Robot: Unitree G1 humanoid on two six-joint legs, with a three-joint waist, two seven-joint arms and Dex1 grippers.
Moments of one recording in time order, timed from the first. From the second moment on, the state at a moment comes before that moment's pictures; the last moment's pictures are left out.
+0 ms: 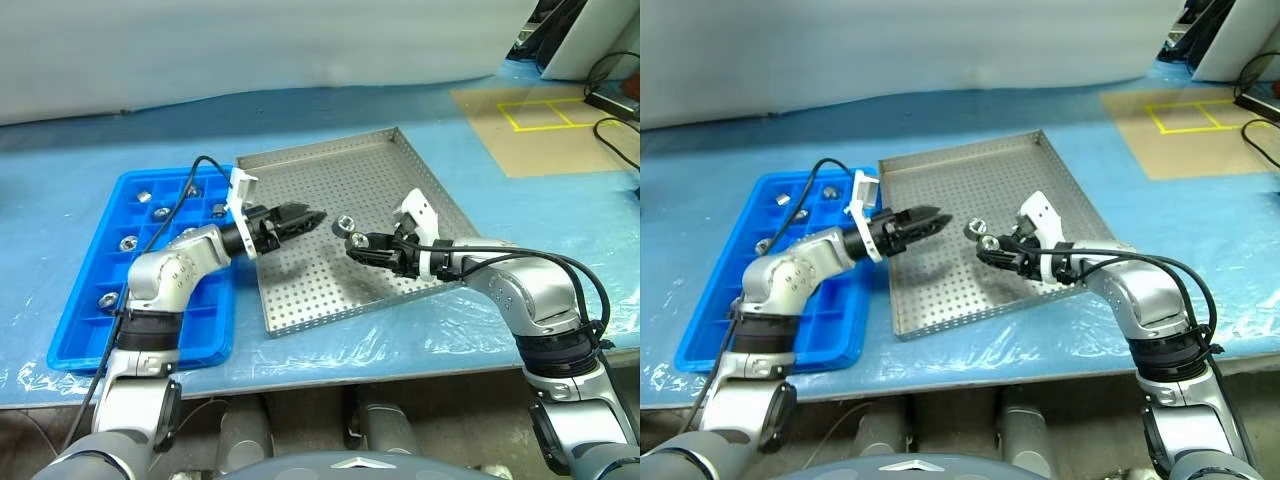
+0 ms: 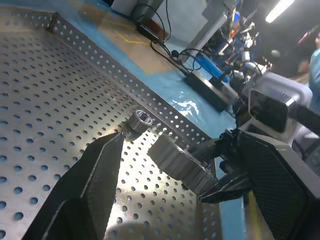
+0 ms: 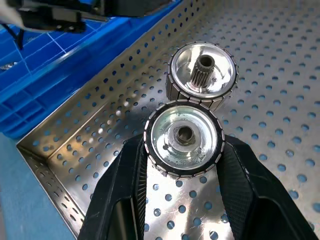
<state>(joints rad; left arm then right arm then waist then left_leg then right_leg) -0.58 0.31 0.15 0.12 -0.79 0.93 -0.77 -0.45 -0.58 0.10 -0.27 0.46 0.88 0.79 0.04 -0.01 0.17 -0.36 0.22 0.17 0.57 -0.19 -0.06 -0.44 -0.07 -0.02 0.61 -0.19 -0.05</state>
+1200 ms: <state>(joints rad) -0.59 0.25 0.16 0.11 -0.92 1.17 -0.67 -0.49 -0.61 0.22 -0.29 0.36 0.72 0.89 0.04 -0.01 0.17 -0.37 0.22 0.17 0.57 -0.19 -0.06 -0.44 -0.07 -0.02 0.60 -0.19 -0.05</state>
